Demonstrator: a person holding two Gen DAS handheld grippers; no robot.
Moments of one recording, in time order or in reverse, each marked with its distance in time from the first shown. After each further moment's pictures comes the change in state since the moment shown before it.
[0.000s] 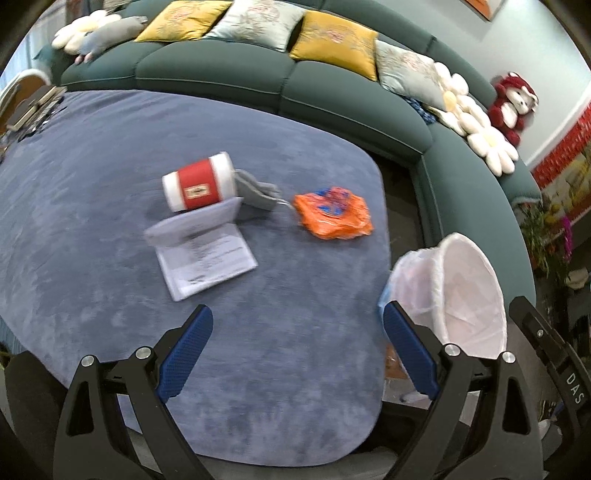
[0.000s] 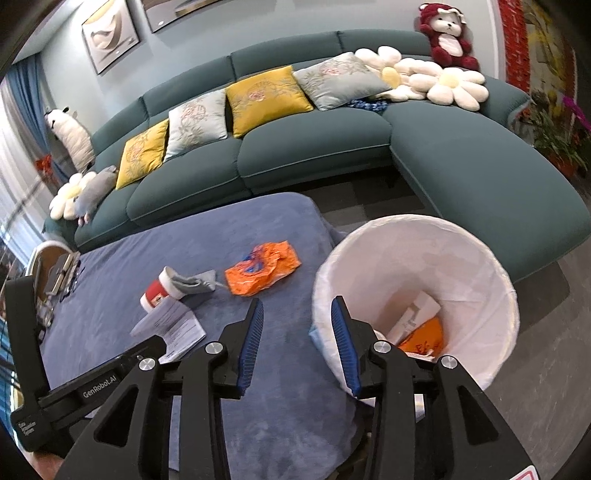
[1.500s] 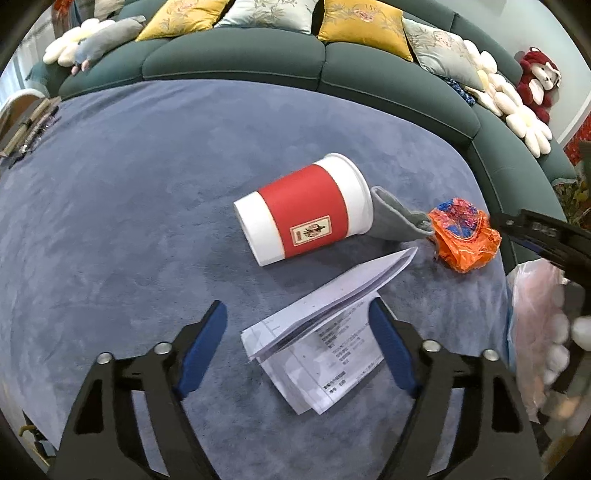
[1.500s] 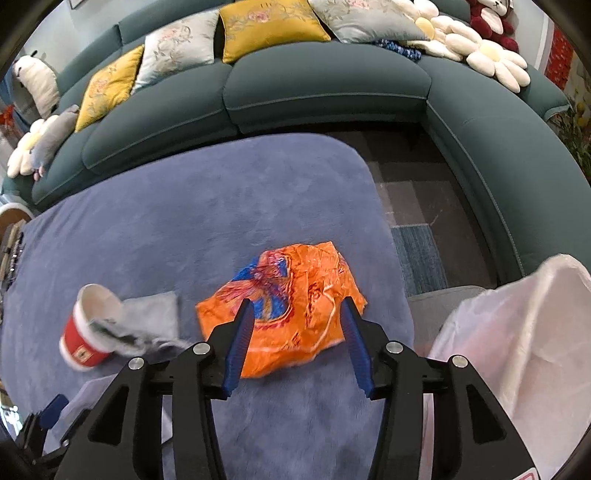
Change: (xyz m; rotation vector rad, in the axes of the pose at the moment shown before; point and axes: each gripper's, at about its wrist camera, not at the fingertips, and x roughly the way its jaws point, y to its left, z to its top) left arm 0.104 0.108 0.059 0.096 0.050 0.094; right arm 0.239 0.073 0.054 -0.069 0.255 -0.124
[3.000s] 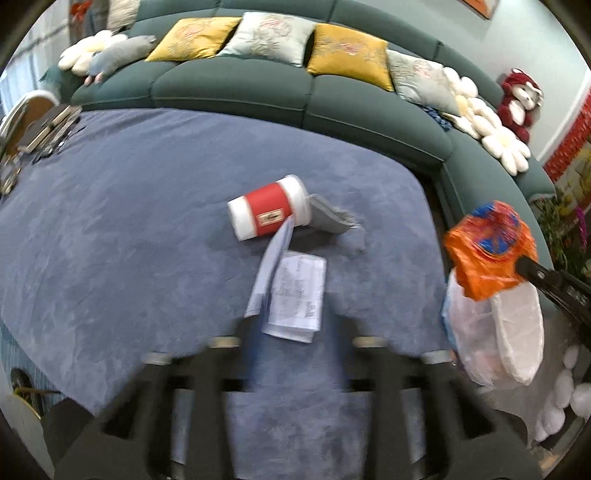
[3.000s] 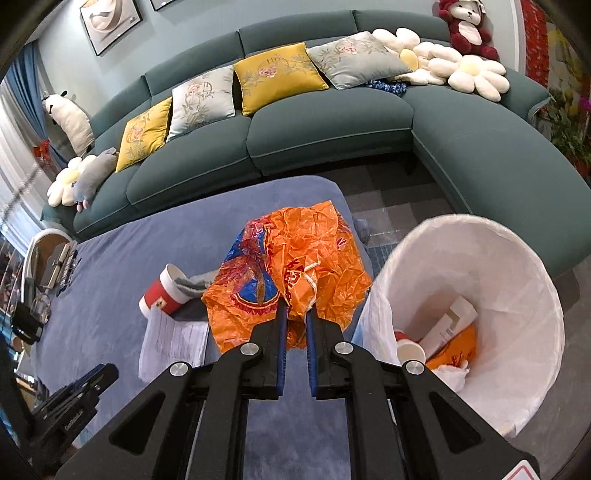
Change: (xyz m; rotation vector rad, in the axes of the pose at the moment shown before) left arm -0.107 -0.025 -0.047 -0.039 -0.107 -0.021; right arm -0.154 -0.051 -0.079 0.050 -0.173 0.137
